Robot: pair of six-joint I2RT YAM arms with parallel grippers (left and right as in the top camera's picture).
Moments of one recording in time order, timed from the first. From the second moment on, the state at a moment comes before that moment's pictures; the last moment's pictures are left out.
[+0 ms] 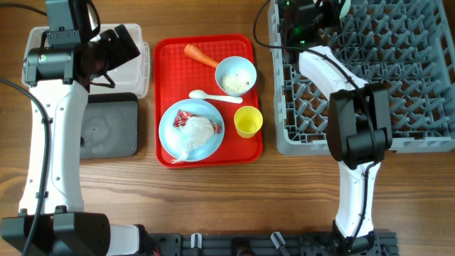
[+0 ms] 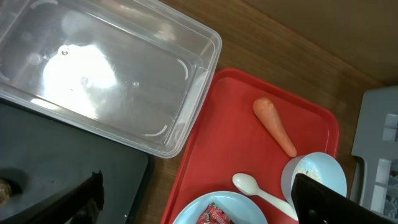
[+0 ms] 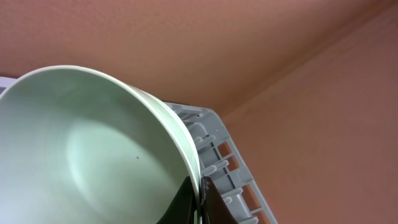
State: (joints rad) left arm 0.06 1.59 1.64 -0.97 0.01 -0.40; right arm 0.24 2.29 1.71 0.32 1.08 -0.62
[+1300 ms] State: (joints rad) left arm 0.06 1.59 1.64 -0.97 0.01 -0.40; right arm 0.49 2.28 1.71 0.29 1.04 -0.66
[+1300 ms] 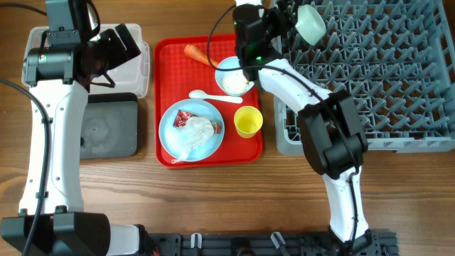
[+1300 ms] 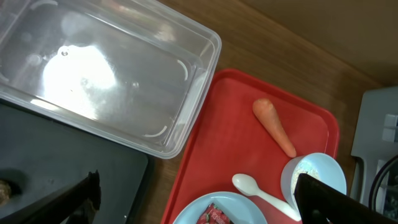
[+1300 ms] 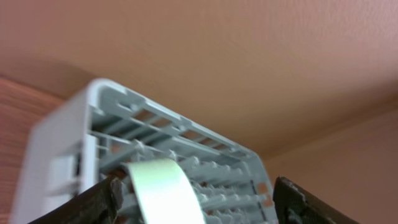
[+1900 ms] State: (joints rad) left arm -0.15 1.70 1.64 -1.03 0.19 -0.29; right arm 0.42 1.64 1.72 -0.72 0.42 0.03
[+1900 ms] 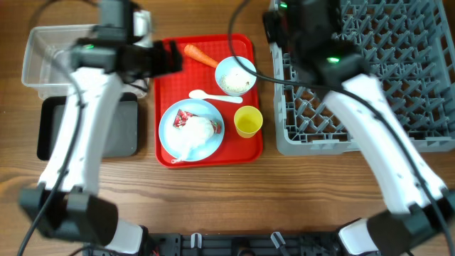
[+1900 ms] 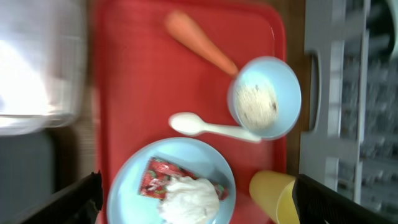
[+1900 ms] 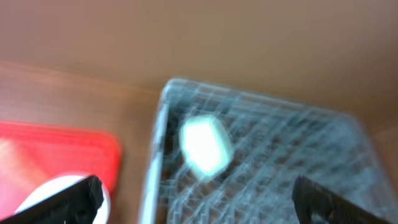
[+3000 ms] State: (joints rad) left arm -0.33 2.12 1.64 -0.69 0.19 -0.24; right arm 0.34 1.58 1.71 -0.99 0.15 0.33
